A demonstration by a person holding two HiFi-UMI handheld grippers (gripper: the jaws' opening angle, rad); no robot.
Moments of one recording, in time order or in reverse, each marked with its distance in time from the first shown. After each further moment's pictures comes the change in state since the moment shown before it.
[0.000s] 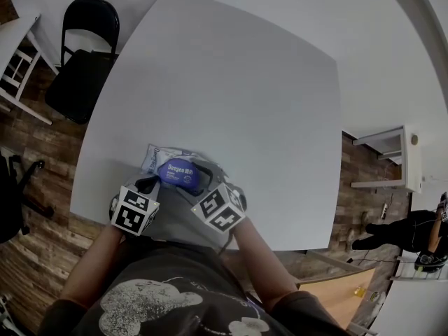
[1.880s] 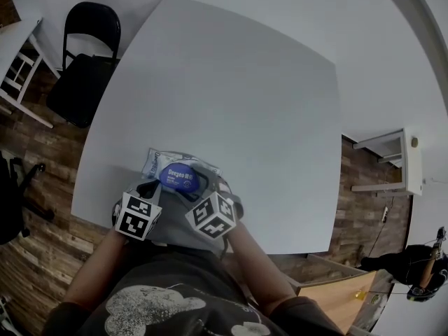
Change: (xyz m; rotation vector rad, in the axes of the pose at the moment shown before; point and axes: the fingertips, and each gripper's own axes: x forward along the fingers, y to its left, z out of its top) left arm 0.000 0.002 -0.001 0.000 -0.018 0.053; right arm 0.010 0.005 -0.011 -0.064 0.045 -0.079
